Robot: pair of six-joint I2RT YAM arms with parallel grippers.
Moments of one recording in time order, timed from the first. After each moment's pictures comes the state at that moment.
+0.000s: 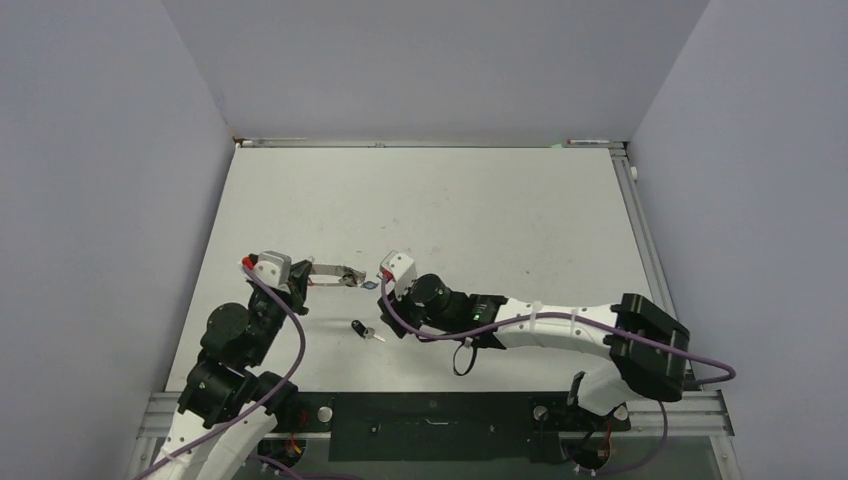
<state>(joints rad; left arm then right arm) -0.47 0.27 0.54 -0.31 -0.13 -0.02 1.14 1.44 0.84 0.09 0.05 0.15</state>
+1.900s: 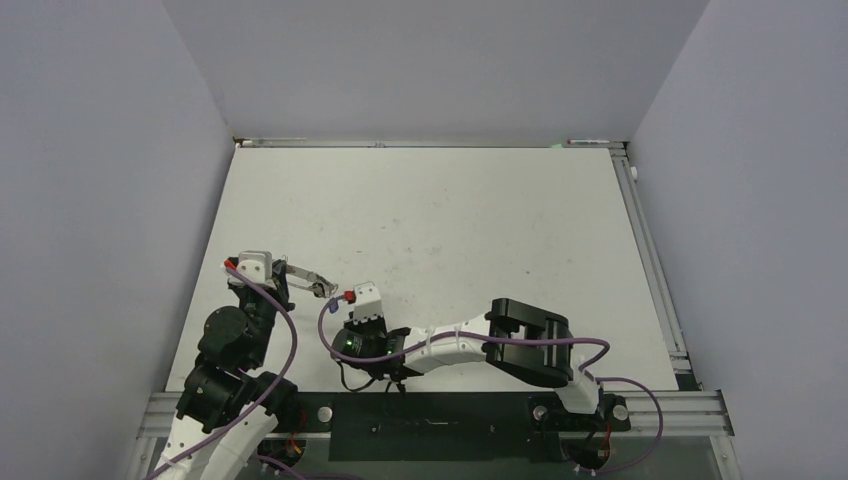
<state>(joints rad) -0.44 0.23 0.54 -0.35 -0.39 -0.03 1.40 2.05 1.28 -0.12 0.72 0.85</state>
